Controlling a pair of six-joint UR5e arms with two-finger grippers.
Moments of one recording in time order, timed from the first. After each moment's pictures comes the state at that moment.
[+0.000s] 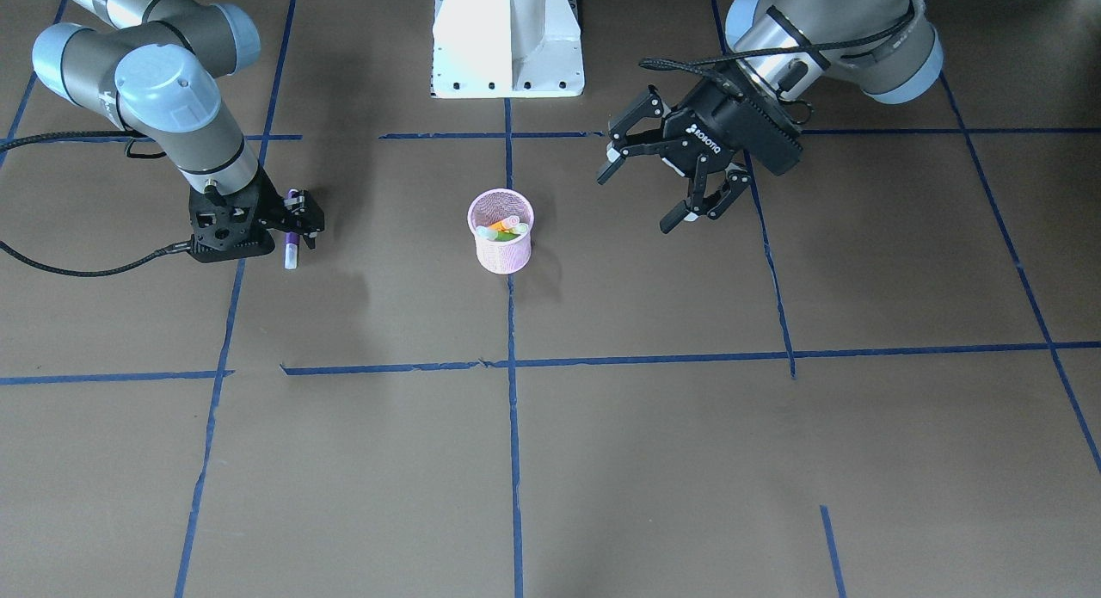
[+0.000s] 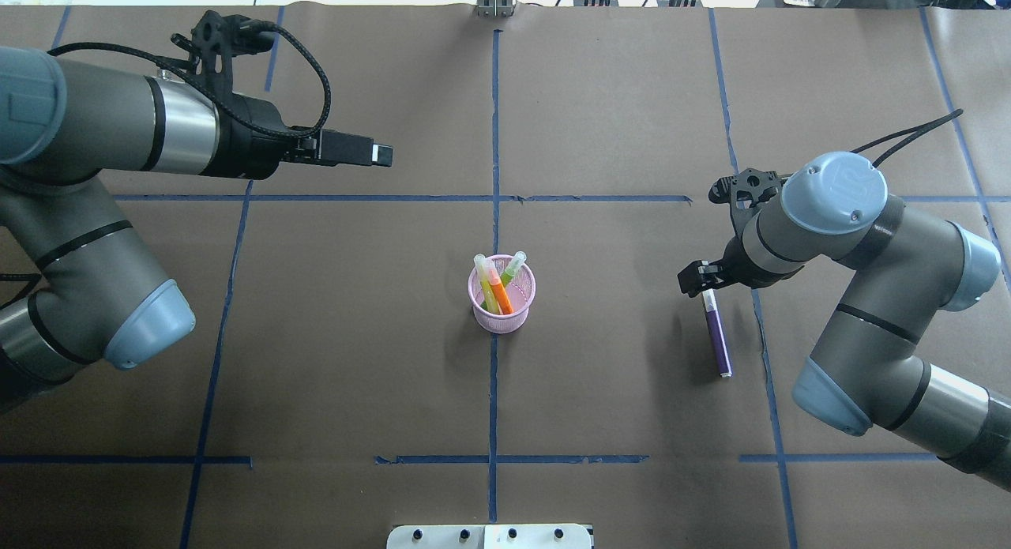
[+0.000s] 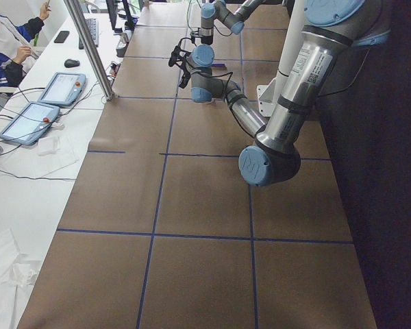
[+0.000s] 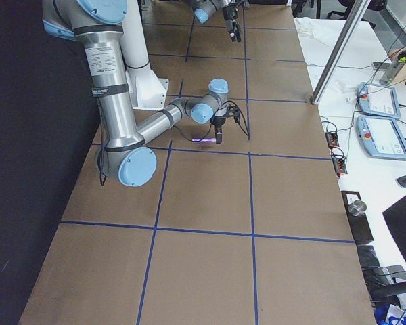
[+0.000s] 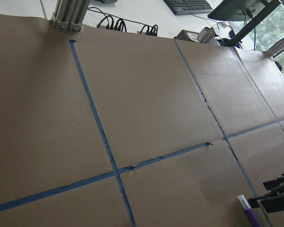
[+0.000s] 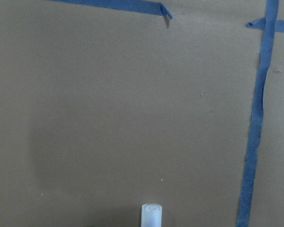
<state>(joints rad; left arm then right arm) -0.79 -1.98 -1.84 -2.38 -2.01 -1.11 0.66 -1.34 1.79 -1.37 1.98 0.94</state>
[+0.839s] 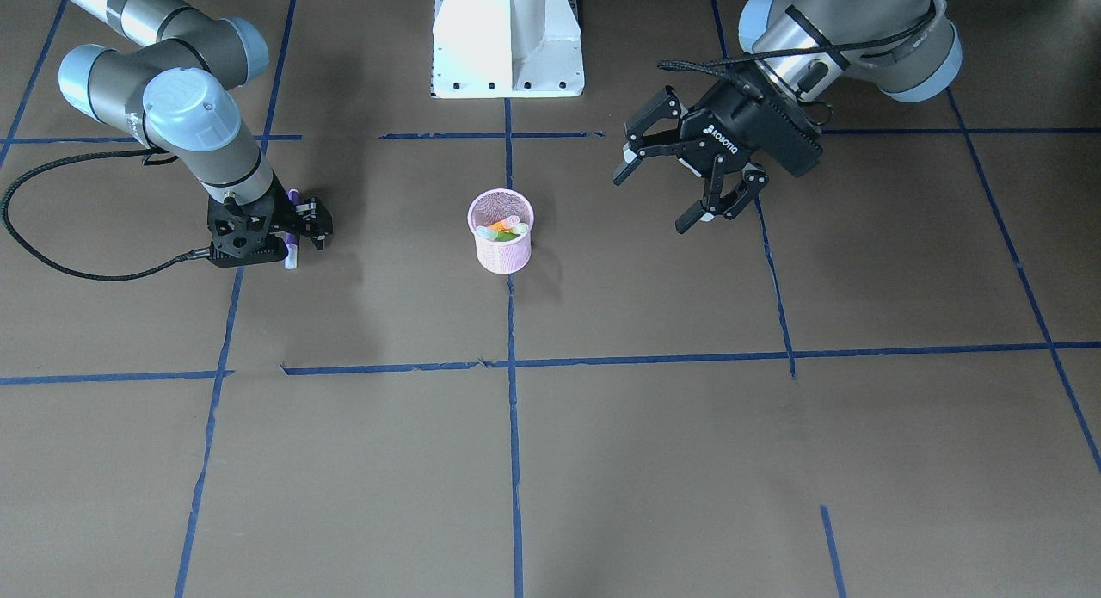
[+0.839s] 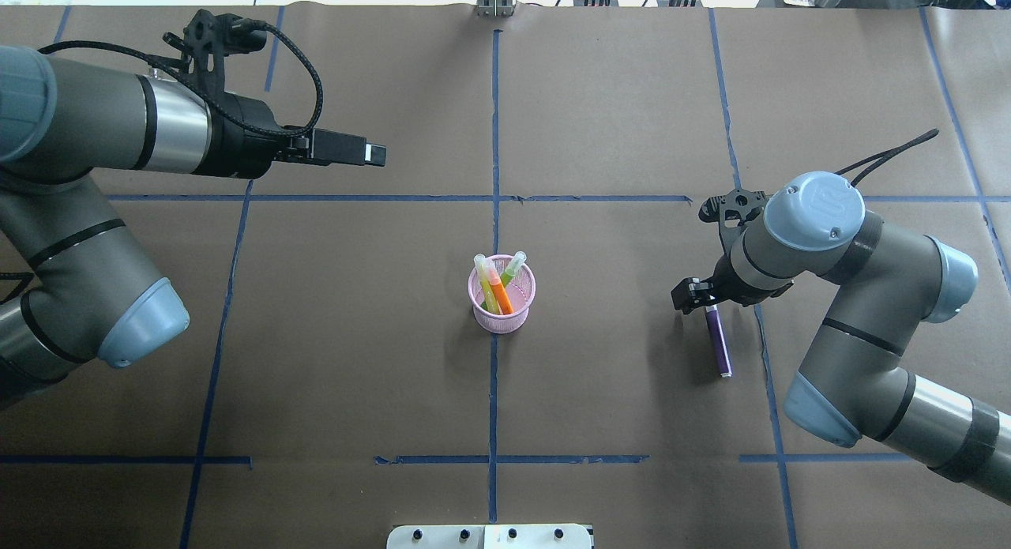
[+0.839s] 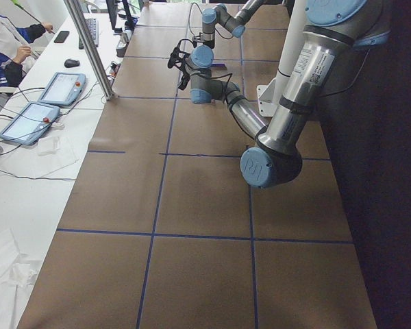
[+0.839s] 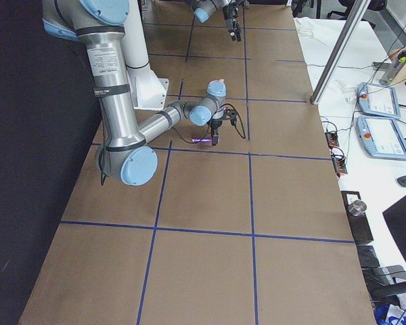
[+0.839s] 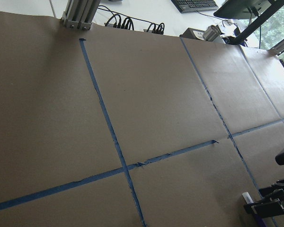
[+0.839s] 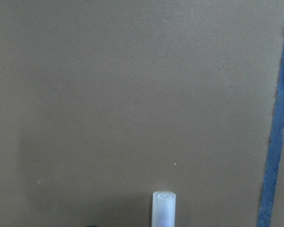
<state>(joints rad) -0.79 -1.98 -1.84 -2.39 -2.01 -1.11 0.63 -1.34 1.76 -1.36 1.99 0.97</state>
